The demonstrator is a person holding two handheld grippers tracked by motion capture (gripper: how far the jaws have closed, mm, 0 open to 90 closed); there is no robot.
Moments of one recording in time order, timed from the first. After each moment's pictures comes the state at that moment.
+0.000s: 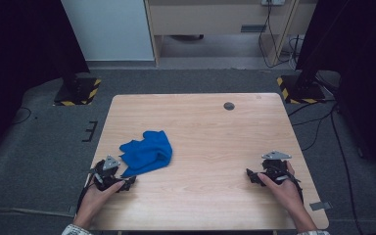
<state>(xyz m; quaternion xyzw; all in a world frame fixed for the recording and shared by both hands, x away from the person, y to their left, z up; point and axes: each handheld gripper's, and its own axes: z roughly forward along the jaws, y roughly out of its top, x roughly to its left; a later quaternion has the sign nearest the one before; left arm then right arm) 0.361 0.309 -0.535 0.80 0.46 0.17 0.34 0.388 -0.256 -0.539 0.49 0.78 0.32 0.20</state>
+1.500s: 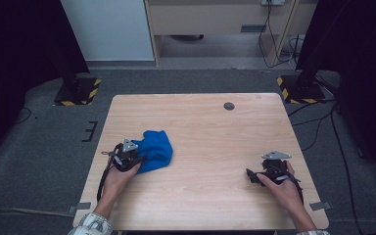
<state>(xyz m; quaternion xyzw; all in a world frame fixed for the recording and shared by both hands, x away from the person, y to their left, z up) 0.416 0.254 -0.521 0.81 0.44 0.20 0.34 0.388 -0.256 -0.539 0.49 0.78 0.32 0.20</state>
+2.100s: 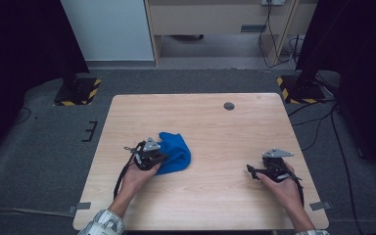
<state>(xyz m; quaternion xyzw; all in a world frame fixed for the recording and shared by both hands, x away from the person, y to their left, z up) 0.414 0.175 -0.504 0.84 0.35 0.14 0.39 0.388 -0.254 -0.525 0.48 0.78 0.35 0.19</state>
